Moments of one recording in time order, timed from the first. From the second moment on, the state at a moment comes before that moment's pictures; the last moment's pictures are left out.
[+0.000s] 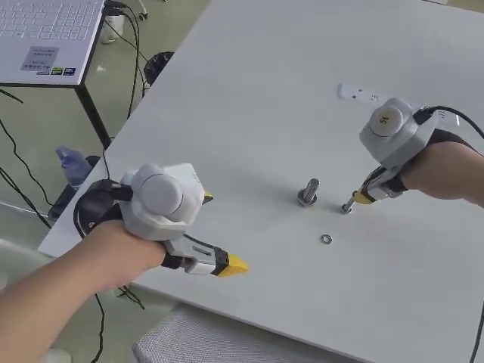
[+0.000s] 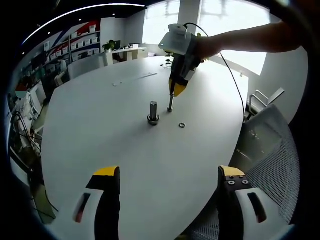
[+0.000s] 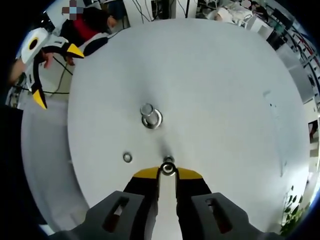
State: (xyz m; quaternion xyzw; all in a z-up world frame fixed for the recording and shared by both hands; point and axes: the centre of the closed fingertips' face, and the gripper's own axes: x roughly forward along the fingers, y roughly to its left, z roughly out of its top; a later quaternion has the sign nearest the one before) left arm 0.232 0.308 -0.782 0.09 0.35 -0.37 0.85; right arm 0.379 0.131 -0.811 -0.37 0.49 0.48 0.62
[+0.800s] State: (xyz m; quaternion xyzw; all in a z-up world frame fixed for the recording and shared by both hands) left arm 0.230 0.311 -0.782 0.09 0.36 -0.37 0.85; right arm 0.381 0.136 -0.828 -0.39 0.49 0.48 0.62
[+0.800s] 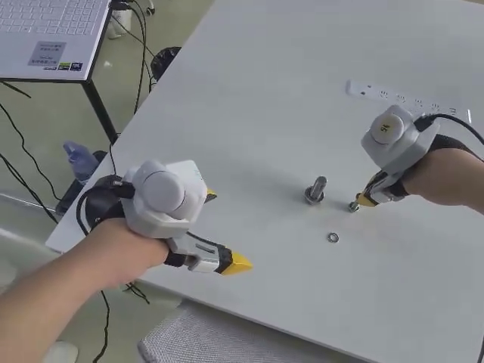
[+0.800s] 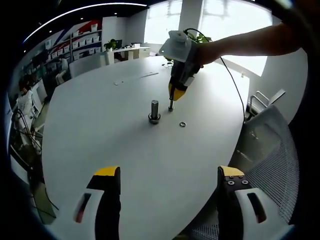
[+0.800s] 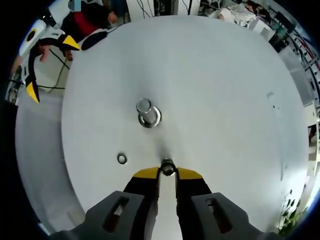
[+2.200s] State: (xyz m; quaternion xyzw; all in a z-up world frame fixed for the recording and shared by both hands) left arm 0.233 0.308 -0.786 0.09 0.37 -0.37 0.85; right arm 0.382 0.131 -0.858 -0.40 0.50 0.48 0.61
